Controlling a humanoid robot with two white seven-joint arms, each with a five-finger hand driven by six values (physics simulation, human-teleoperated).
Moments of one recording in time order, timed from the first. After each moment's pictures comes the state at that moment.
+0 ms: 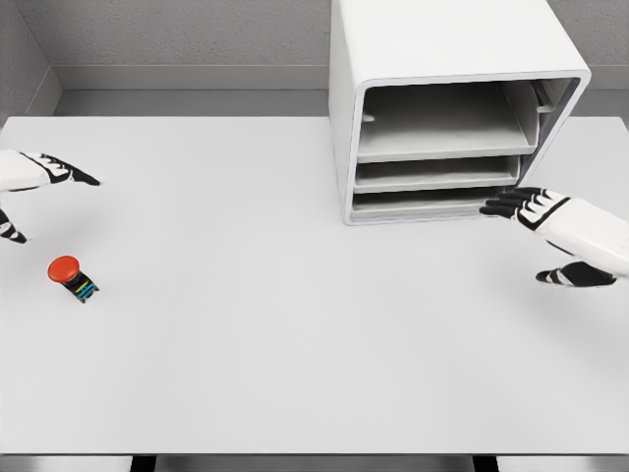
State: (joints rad) left arm -0.78 1.12 -0.80 -1.26 -0.10 -0.61 -0.61; right arm 0.03 -0.71 -0.16 -1.76 0.32 -0.61 0.61
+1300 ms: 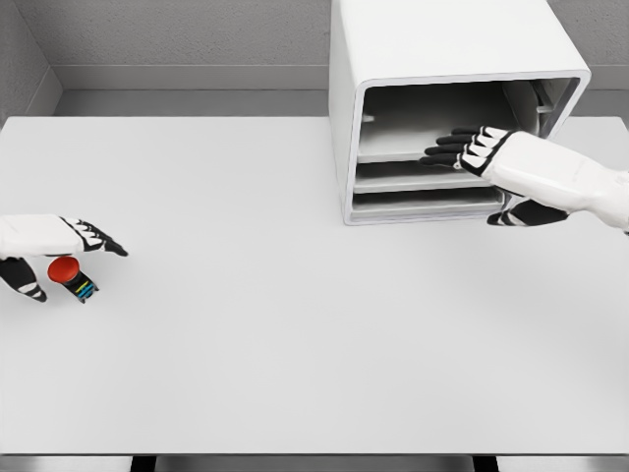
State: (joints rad) left arm -0.70 1.12 -0.89 -1.36 -0.17 -0.61 -0.61; right arm -0.33 -0.77 0.14 -1.76 0.24 -0.56 0.61
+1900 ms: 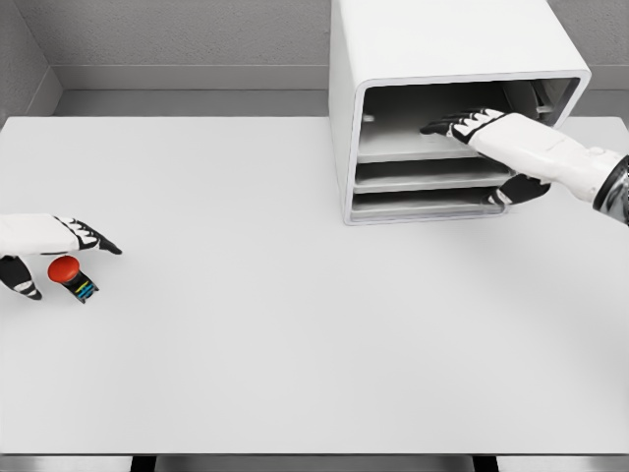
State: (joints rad) left arm -0.70 1.12 -0.89 -1.33 -0.18 -0.61 -0.61; right arm -0.44 -0.73 0.26 -1.76 0.36 -0.24 0.61
